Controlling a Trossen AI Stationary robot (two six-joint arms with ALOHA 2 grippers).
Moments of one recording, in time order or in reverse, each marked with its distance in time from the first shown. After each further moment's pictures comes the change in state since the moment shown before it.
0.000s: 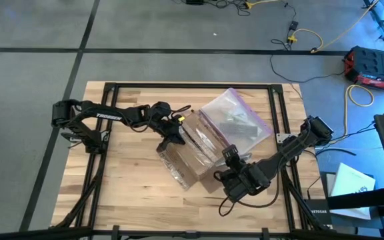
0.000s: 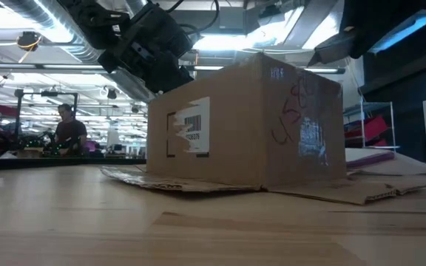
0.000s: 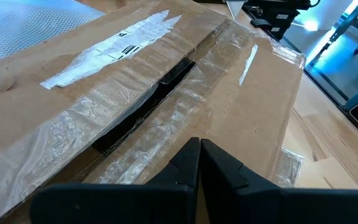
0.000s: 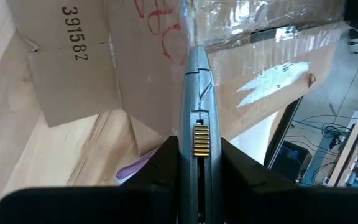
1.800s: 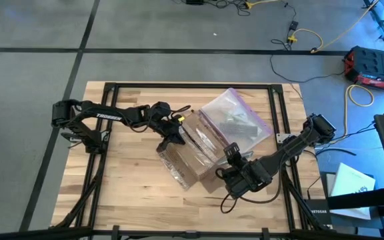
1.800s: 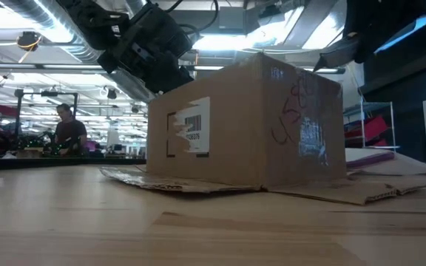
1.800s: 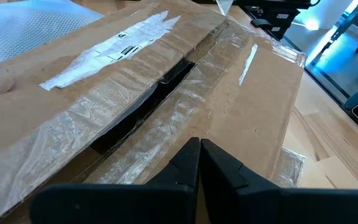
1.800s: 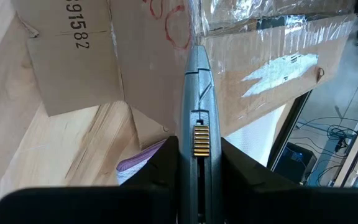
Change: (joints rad) left arm 0.000 0.000 0.000 0.017 -0.004 0.011; right arm -0.022 -0.044 -0.052 0.022 -0.019 -0.033
